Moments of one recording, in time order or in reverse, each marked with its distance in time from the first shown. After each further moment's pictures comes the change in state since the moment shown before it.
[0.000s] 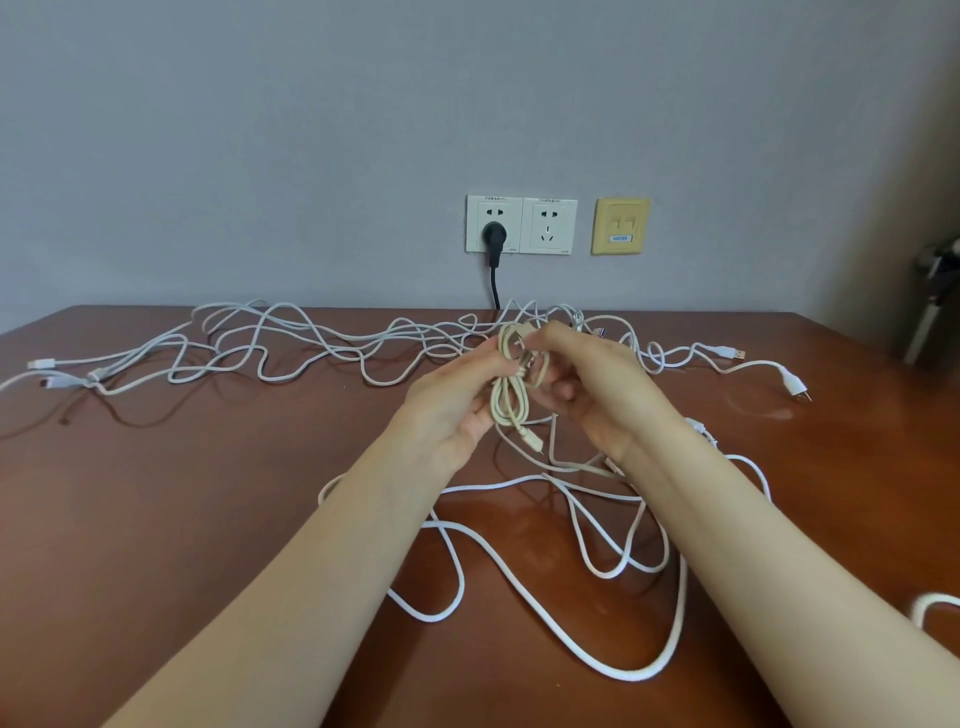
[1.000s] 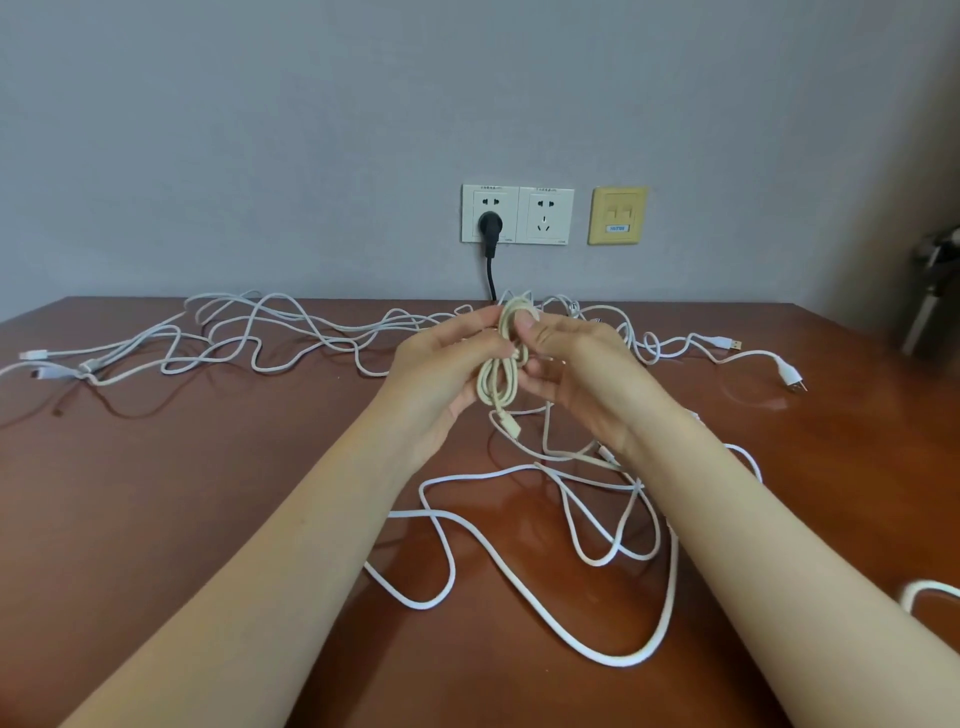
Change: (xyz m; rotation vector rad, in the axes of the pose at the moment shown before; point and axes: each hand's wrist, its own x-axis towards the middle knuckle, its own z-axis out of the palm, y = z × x) left_hand -0.010 0.011 0.000 0.175 -0.054 0.188; right_hand 0.002 0.001 -0.007 0.074 -0.206 0.002
